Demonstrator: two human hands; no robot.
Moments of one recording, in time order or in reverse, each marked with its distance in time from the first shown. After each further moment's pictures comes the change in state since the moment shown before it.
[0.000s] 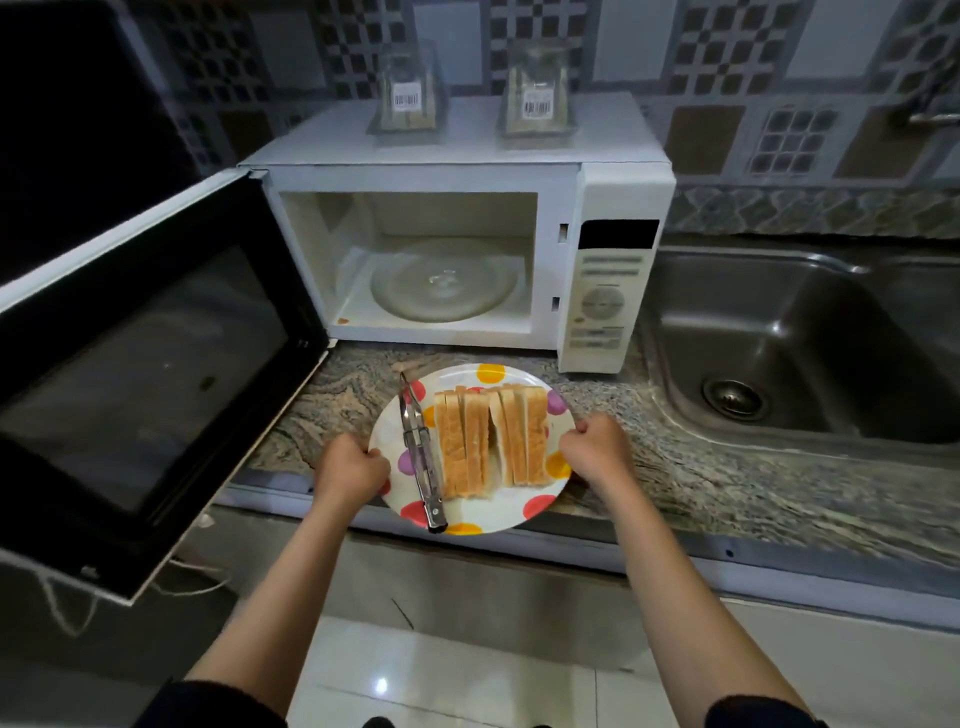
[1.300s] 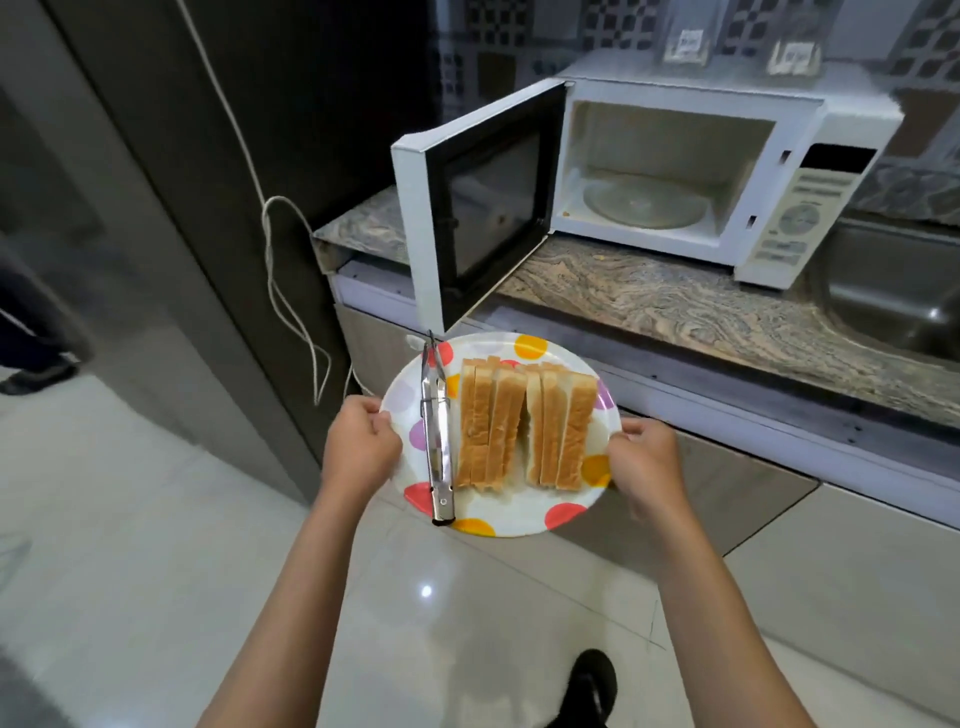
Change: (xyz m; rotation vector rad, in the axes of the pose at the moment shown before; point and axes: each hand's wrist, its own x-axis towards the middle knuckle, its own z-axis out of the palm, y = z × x) left_hand -0.269 -0.242 -0.171 -0.270 0.343 -0.022; right_hand -0.339 0.026 0.098 0.317 -0.138 -0.088
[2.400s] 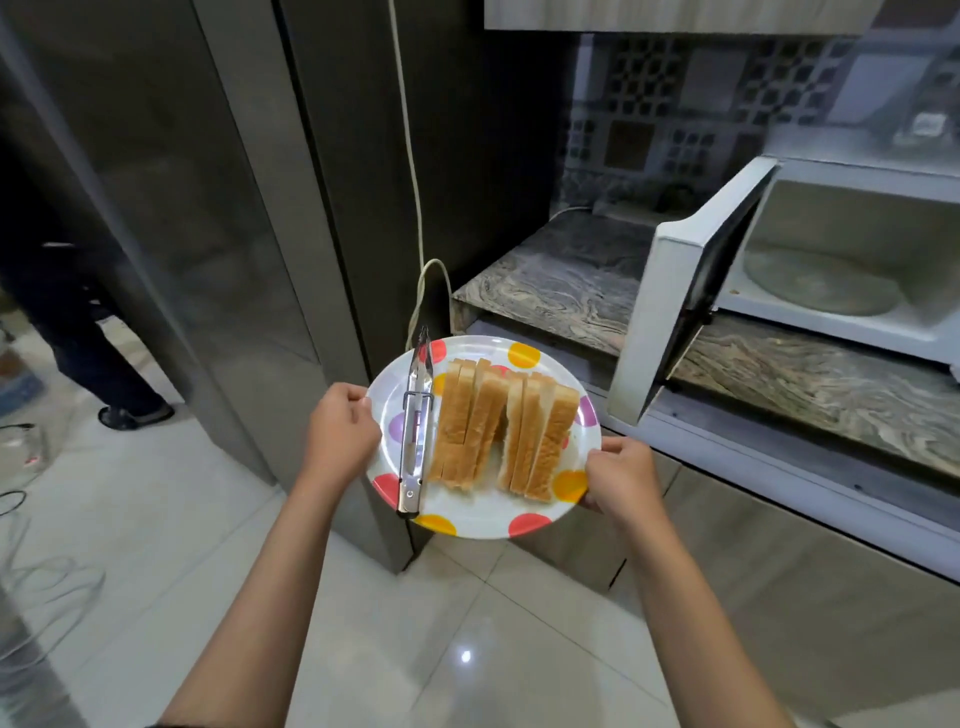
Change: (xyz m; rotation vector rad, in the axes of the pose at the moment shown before) left_hand 0.194 -0.093 -0.186 -0.016 0.183 0.023; right_hand -0.038 -0.105 0.261 0.062 -0.183 -0.015
